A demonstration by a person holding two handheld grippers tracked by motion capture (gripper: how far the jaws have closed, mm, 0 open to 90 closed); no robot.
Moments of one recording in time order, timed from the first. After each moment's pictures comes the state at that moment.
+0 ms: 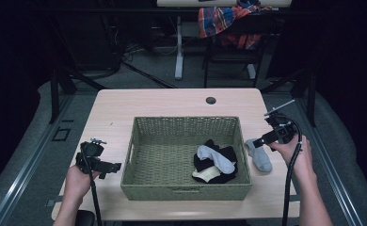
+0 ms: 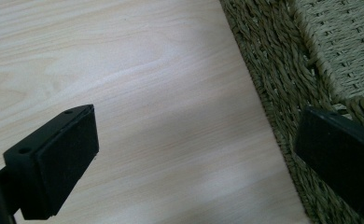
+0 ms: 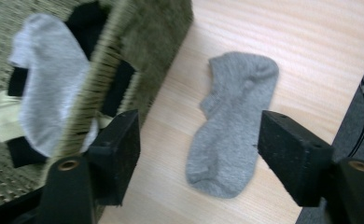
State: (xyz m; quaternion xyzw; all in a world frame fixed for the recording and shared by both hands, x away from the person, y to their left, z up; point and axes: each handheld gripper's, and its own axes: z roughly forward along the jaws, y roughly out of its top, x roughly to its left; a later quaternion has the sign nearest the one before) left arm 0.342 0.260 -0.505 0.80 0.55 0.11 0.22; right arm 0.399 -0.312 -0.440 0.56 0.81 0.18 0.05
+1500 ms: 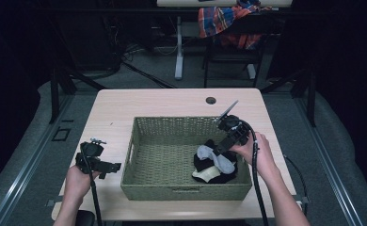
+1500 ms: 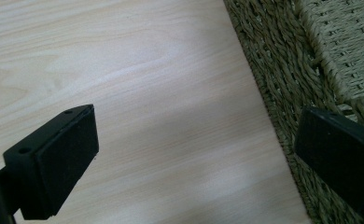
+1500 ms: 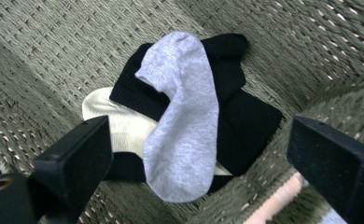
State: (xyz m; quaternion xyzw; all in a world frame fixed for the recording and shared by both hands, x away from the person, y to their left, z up) left arm 0.341 0.260 -0.506 0.79 0.56 0.11 0.21; right arm 0.398 -0.179 -0.439 0.41 0.90 0.15 0.03
